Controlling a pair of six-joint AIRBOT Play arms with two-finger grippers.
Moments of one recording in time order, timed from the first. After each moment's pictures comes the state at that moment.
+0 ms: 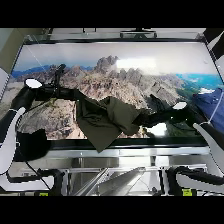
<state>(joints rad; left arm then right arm) -0.01 -1.48 1.18 0.66 -1.14 -0.94 0.06 -1.38 0.72 -0.56 1.12 0.96</state>
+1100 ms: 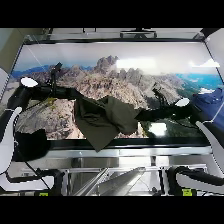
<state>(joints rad) 0.03 -1.48 1.20 0.66 -1.19 -0.96 0.02 -1.38 0.77 -0.64 1.08 0.91</state>
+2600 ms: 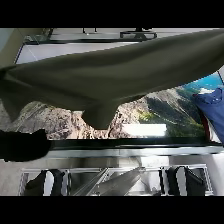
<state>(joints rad) 0.52 -0.62 1.36 0.61 -1.33 -0.98 -0.69 -0.61 1.24 -0.06 1.19 0.92</state>
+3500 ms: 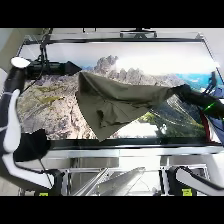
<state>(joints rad) 0.05 -1.72 1.67 0.60 -1.12 -0.91 -0.44 -1.25 0.83 -0.36 0.91 0.92</state>
